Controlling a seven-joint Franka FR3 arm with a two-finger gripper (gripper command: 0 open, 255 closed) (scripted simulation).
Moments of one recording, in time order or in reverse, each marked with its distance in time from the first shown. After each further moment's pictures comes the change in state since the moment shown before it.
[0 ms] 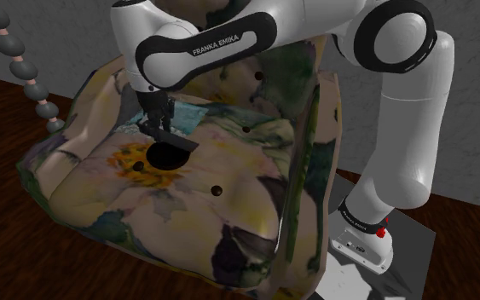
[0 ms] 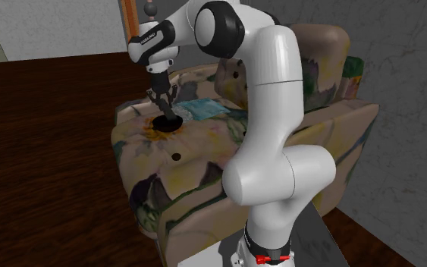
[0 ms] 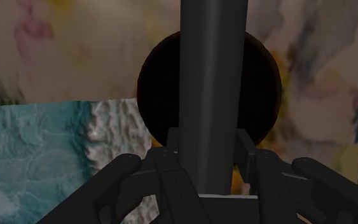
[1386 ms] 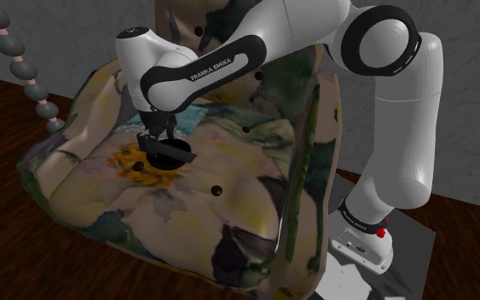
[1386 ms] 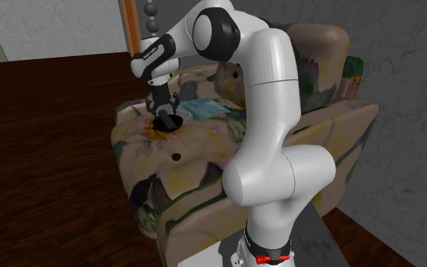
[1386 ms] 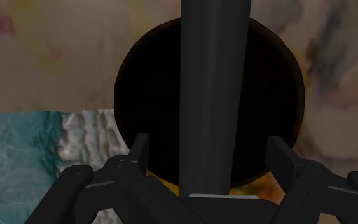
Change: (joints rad) arm 0.010 0.061 -0.012 -0.049 -0.031 0.105 0.029
